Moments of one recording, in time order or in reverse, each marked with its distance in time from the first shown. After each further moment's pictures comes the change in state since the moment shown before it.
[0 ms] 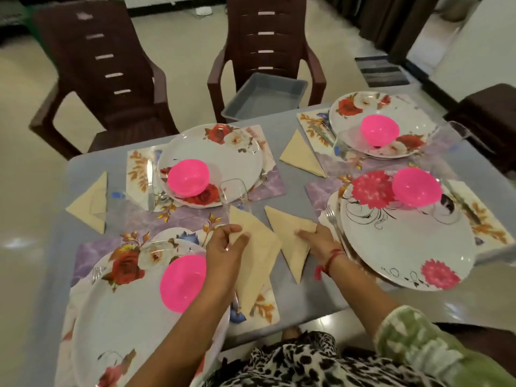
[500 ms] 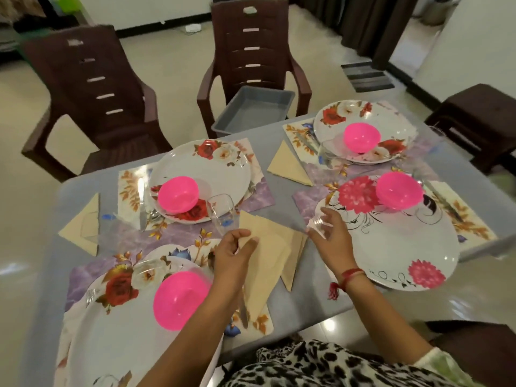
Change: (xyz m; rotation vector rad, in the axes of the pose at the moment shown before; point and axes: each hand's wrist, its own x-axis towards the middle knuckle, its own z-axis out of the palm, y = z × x) left_hand -0.005 0.015 0.032 -0.018 -0.114 -0.022; right_hand -0.063 -0.049 -0.036 -0.189 0.229 -0.407
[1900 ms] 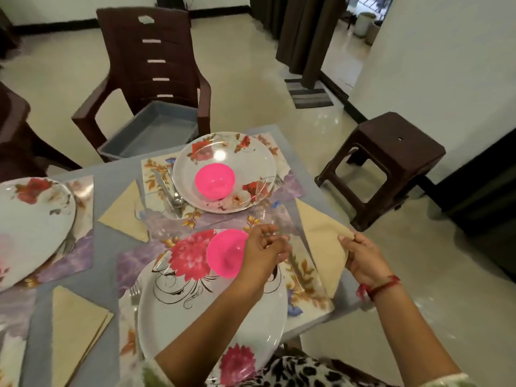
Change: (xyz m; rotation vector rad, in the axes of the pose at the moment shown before) left_hand 0.038 -0.017 0.474 -0.137 -0.287 -0.203; right_hand 0.228 0.114 -0.406 0.585 0.046 0.472
